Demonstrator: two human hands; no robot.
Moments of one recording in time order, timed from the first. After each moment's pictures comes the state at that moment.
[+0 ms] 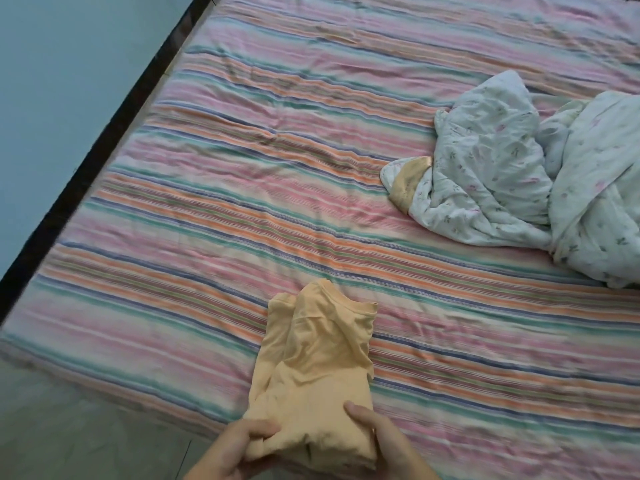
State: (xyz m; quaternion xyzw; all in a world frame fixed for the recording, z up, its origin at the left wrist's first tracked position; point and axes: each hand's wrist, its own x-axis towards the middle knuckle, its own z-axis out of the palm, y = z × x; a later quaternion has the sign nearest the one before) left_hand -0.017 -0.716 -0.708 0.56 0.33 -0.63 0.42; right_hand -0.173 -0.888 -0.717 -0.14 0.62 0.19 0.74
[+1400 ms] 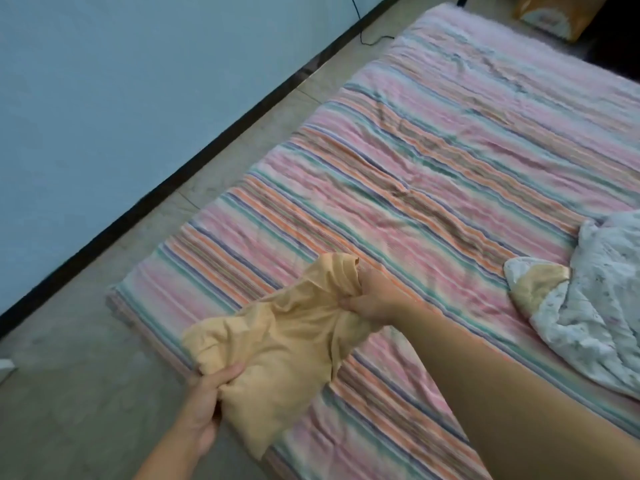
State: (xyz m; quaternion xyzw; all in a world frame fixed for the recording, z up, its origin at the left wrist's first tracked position) left_hand 0.142 -0.627 -0.677 0.58 0.37 -0.28 0.67; right_hand 0.184 -0.916 -0.630 -0.82 0.22 0.32 0.42
